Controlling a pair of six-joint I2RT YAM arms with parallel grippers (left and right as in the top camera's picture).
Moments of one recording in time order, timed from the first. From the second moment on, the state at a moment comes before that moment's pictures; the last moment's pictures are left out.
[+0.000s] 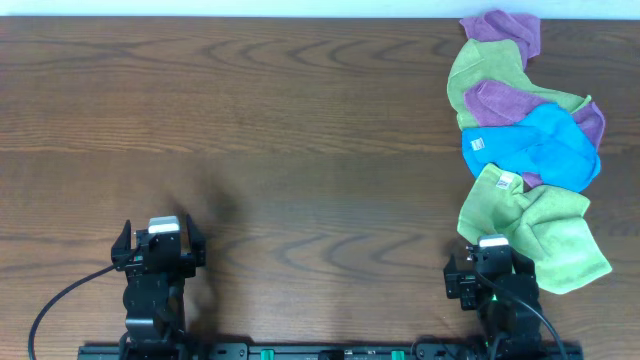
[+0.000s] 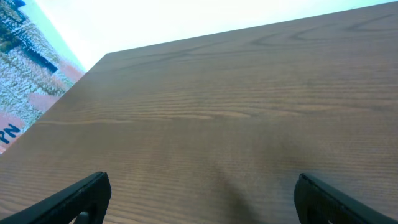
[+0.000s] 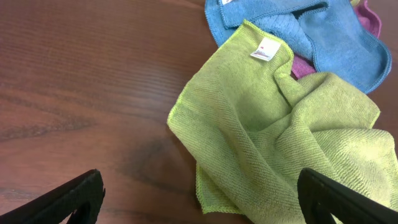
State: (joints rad) left arm -0.05 0.01 0.12 -0.40 -0.27 0.17; right arm 0.13 0.02 0.19 -0.82 0.22 -0.15
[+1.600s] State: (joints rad) left arm -0.05 0.01 0.12 -0.40 -0.27 0.18; right arm -0.10 0.54 0.25 -0.27 0.34 0.47
